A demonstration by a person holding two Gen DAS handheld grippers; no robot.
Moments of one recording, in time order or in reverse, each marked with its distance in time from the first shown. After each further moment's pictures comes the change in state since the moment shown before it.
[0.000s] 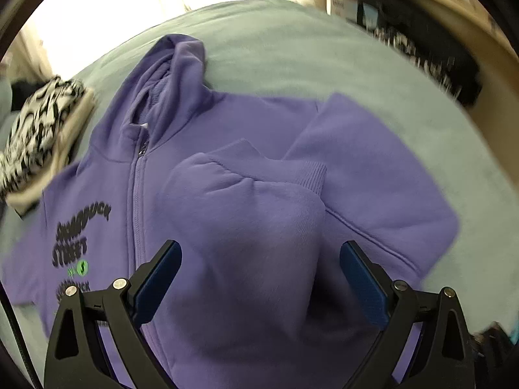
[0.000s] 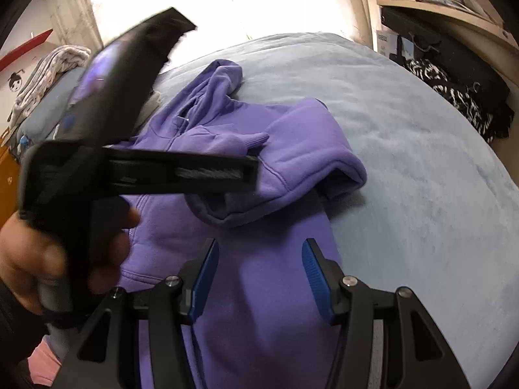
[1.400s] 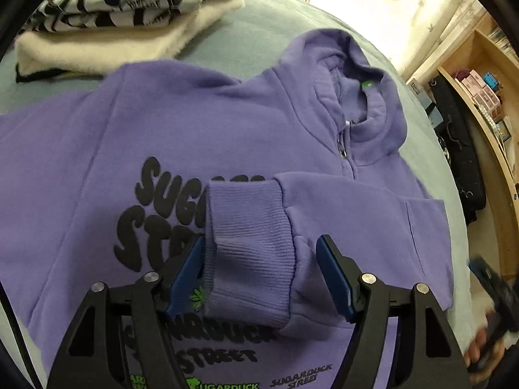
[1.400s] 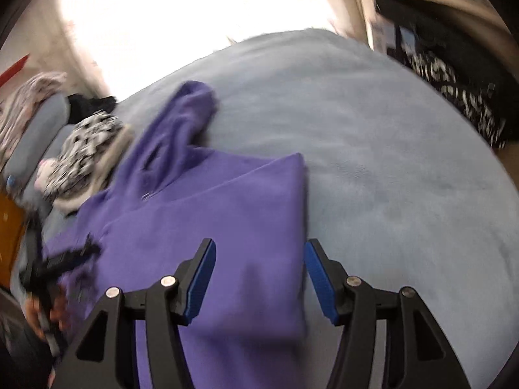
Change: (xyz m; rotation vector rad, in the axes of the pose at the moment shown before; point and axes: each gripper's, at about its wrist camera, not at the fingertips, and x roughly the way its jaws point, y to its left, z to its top) left arm 0.075 0.278 -0.046 -0.550 -0.015 -0.291; right arm 0.080 -0.046 0.129 0.088 0.053 0.003
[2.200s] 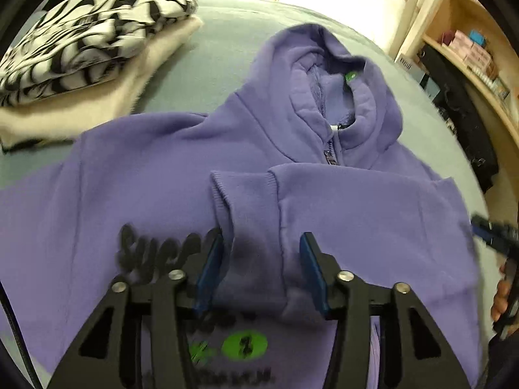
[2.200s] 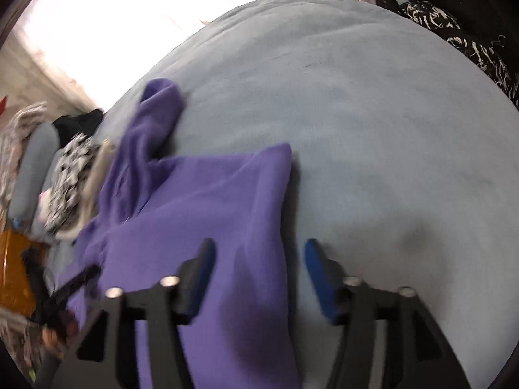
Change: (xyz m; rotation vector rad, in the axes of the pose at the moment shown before) left arm -0.004 -0.028 0.022 0.188 -0.037 0.067; right arm 0.034 -0.052 0.023 0.116 0.107 0.097
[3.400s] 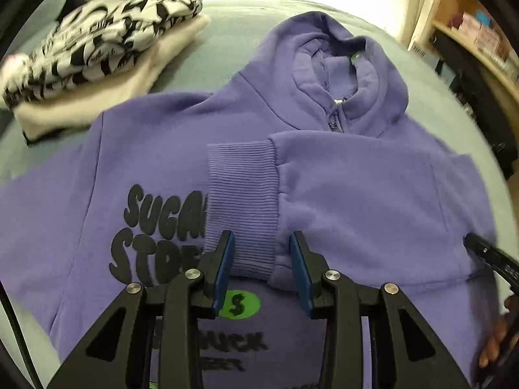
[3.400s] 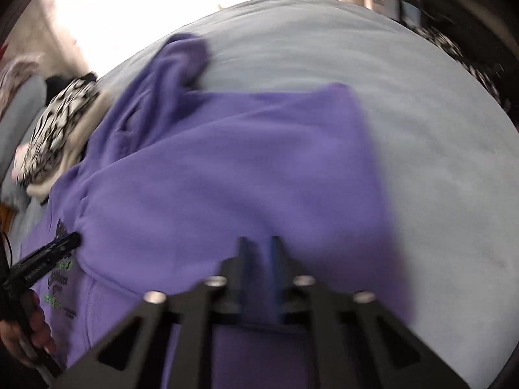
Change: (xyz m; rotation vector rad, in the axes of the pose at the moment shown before) left arm -0.004 -0.016 -0.031 0.022 0.009 0.110; right arm 0.036 0.070 -0.050 -0.084 -0.021 -0.174
